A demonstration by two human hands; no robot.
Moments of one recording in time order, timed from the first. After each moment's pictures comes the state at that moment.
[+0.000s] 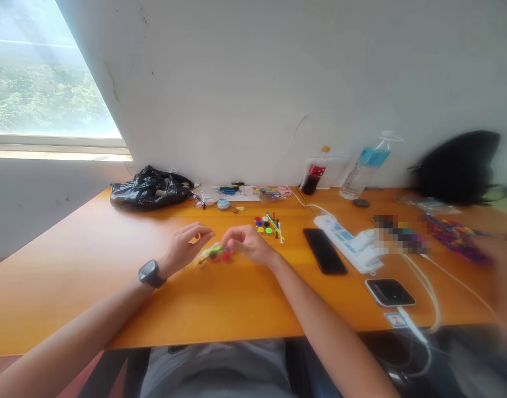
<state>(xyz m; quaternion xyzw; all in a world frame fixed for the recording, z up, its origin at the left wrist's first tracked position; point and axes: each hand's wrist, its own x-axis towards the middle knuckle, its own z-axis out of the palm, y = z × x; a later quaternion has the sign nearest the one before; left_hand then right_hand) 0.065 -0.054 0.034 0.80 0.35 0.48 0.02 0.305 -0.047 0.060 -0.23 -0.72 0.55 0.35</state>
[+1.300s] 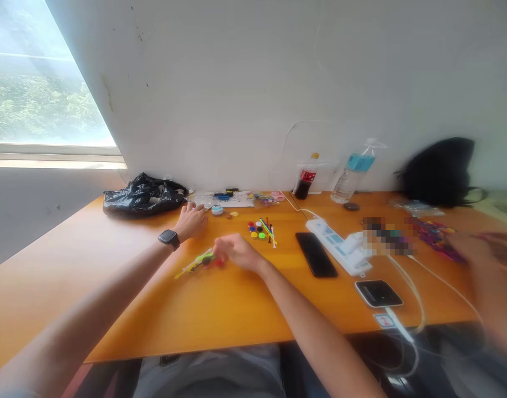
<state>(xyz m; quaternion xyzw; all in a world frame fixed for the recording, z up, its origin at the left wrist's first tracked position) 0.066 0.064 0.025 0.80 0.57 0.17 -0.10 0.300 -0.040 0.039 -0.28 -0.73 0.53 0.32</state>
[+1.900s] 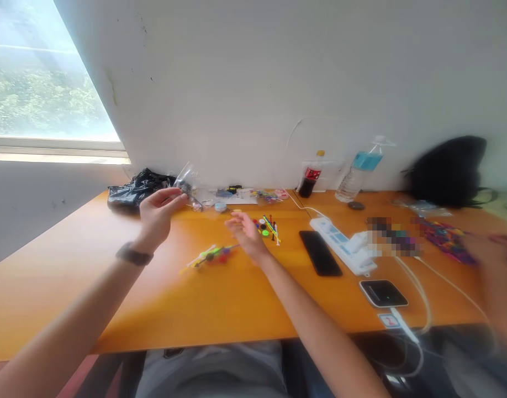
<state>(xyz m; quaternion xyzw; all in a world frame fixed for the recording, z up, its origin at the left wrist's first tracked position) 0.041 -0.012 0.091 0.49 0.41 0.71 0.30 0.296 -0.035 0.047 -0.38 -0.58 0.51 0.51</state>
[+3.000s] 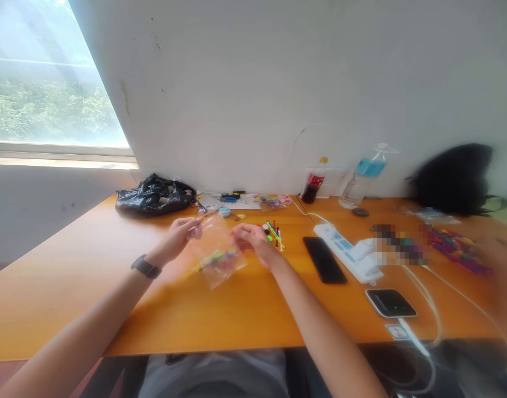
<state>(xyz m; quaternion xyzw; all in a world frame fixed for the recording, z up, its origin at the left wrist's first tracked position) 0.048 -0.025 0.060 0.55 0.39 0.53 0.52 0.314 -0.039 0.068 -0.32 -0.60 0.61 0.41</state>
